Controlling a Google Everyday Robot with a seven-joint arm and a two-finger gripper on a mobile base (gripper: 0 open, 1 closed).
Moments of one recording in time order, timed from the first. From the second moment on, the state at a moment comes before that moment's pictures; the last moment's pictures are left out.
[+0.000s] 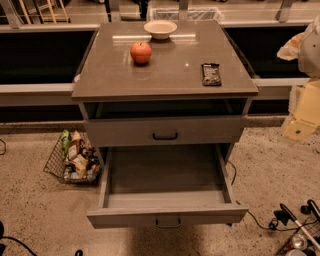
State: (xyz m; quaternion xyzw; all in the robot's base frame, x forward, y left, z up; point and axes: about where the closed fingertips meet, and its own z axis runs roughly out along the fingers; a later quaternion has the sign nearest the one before) arm 0.438 -0.214 0.986 -0.60 0.78 -0.05 0.17
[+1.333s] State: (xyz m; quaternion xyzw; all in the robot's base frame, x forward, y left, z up) arm 0.505 -0.215 0.975 -0.55 0.80 -0.02 0.23
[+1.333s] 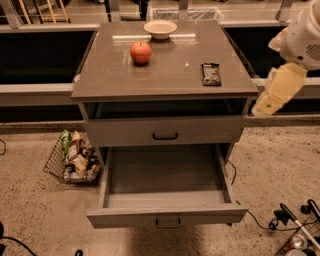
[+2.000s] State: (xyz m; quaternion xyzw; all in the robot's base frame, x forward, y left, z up) arm 0.643 -0.225 0.936 -0.41 0.87 0.07 0.26
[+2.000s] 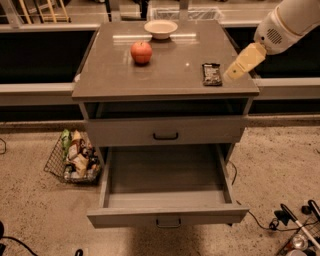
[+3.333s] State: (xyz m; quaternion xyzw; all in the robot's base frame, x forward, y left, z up) arm 0.720 -0.224 0.915 -0.31 0.90 0.09 0.28
